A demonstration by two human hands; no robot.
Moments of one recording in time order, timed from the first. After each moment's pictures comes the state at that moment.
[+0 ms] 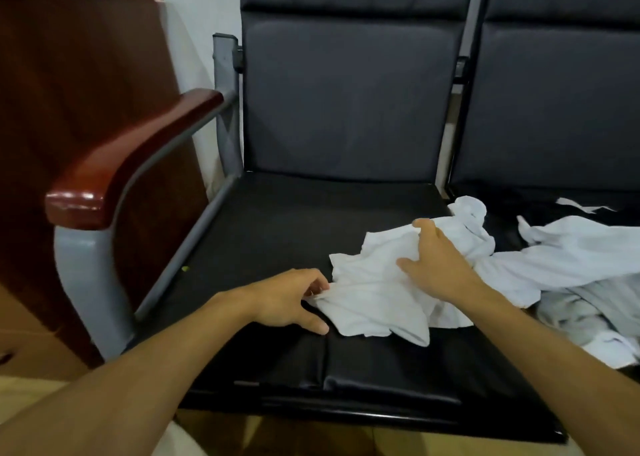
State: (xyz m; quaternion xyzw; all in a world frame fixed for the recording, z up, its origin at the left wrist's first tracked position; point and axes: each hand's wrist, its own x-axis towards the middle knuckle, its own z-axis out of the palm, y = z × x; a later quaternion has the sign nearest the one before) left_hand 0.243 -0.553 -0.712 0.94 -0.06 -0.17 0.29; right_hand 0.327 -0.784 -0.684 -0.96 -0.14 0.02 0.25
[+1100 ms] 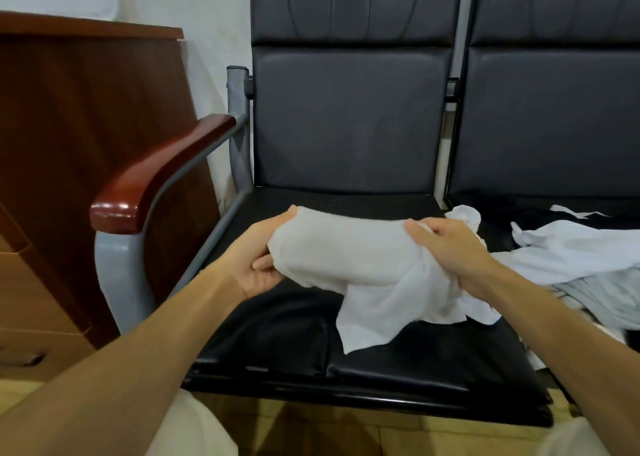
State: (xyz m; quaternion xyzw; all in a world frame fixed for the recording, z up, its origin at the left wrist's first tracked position) left_hand 0.221 -0.543 -0.655 0.51 0.09 -0.06 0.85; right_hand 0.312 -0.804 -0.649 -0.83 -0.15 0.05 0.54
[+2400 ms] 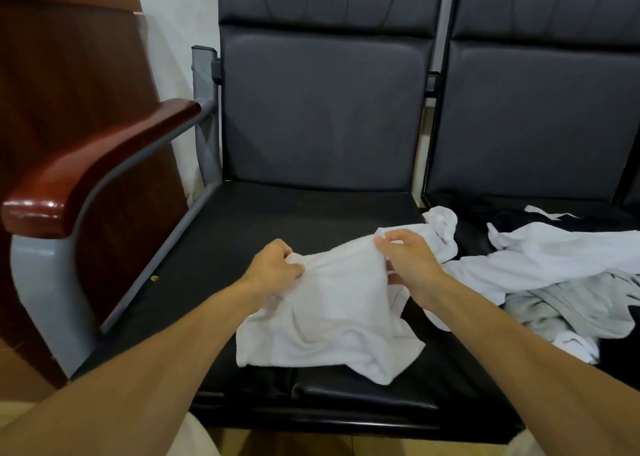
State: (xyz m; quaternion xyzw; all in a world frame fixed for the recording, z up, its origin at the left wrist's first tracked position) left_hand 0.275 -0.588 -0.697 0.85 0.23 -0.01 0.47; right_hand 0.342 -0.781 -0.683 -0.79 0.02 0.11 0.60
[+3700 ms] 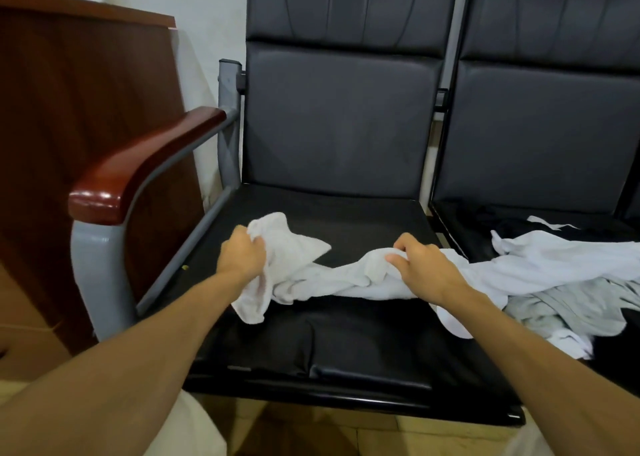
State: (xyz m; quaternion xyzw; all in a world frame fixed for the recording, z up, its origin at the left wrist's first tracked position) left_hand 0.255 -0.533 -0.698 0.84 0.31 0.15 0.42; right_hand 0.321 -0.803 -0.678 -0.96 -0.19 -0.01 0.19
